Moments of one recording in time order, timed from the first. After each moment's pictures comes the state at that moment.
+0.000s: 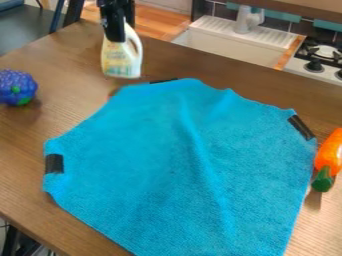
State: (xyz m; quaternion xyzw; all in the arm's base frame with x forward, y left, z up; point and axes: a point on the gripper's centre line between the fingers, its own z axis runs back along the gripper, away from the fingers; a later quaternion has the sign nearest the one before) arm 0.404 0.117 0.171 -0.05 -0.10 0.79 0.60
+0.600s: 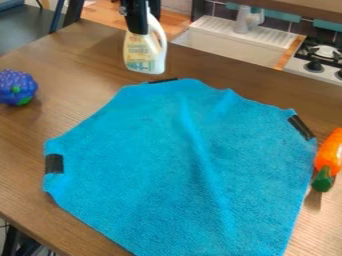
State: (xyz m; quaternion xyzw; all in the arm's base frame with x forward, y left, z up) arm 0.398 0.070 0.189 -0.07 -0.07 0.75 0.66
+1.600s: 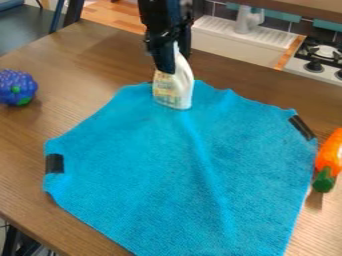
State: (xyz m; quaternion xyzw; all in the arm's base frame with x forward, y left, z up) arm 0.401 0.026 0.146 -0.10 -0.09 0.68 0.72
